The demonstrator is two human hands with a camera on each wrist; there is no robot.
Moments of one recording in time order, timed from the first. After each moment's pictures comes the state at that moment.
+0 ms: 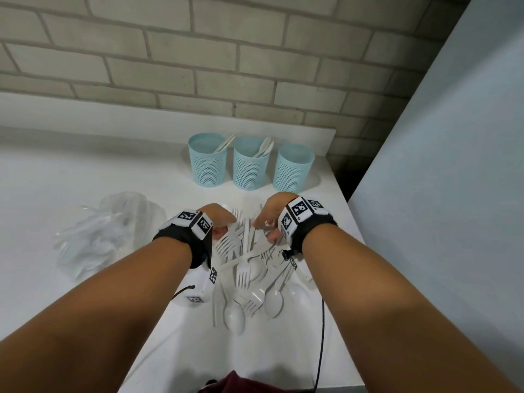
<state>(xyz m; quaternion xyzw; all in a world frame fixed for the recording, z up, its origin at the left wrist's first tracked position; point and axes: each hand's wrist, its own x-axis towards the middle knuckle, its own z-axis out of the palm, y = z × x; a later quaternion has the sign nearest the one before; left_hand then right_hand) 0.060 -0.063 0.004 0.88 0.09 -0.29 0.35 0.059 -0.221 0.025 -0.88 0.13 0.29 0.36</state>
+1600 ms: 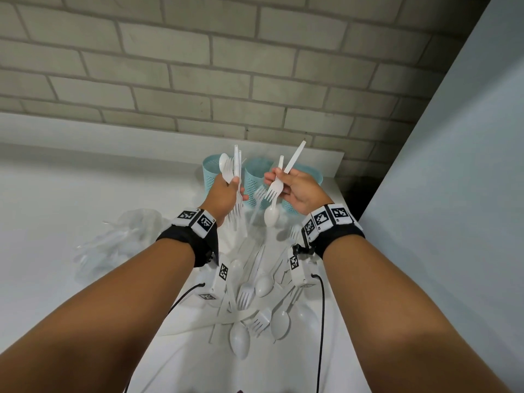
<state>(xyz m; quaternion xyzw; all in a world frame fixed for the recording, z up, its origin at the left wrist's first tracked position) 0.085 -0.062 0.040 0.71 -0.03 0.00 0.70 0.095 -0.230 0.060 -0.62 0.06 0.05 0.78</state>
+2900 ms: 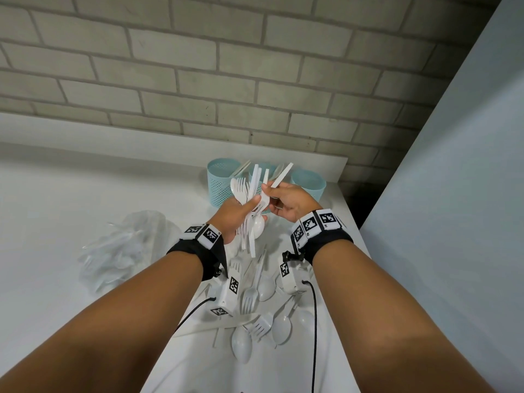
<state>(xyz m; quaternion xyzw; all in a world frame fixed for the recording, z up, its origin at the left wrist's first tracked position) 0.065 -0.069 0.027 0.62 -0.04 -0.14 0.77 0.092 -0.206 0.057 -0.68 0.13 0.11 0.72</state>
